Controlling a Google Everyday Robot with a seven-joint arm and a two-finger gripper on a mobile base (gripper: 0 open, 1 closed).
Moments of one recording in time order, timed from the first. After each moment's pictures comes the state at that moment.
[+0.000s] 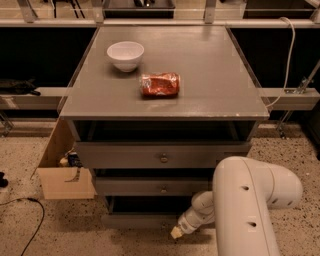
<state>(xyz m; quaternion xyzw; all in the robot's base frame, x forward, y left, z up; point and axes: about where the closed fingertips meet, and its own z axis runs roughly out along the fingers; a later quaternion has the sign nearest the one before) 0.463 -0.080 0.177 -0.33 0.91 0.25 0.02</state>
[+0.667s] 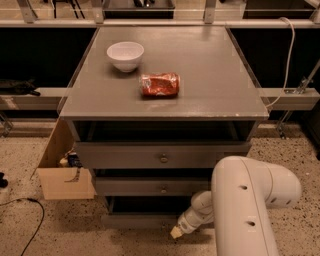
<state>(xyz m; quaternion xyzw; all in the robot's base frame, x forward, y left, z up) 0.466 -0.078 0.176 -0.33 0.91 0.25 0.02</state>
